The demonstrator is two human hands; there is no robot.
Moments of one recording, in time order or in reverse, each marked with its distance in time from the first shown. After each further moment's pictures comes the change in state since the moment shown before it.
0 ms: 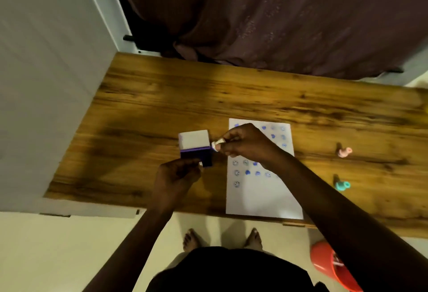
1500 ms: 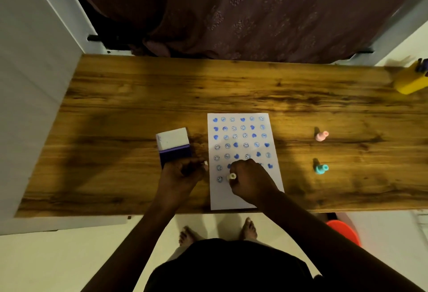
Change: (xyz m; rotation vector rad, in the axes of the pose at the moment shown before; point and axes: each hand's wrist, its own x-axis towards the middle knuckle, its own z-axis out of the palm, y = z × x) left_hand 0.008 0.001 0.051 0.137 -0.114 0.071; right_hand -0.060 0.102 0.024 -0.710 0.206 0.008
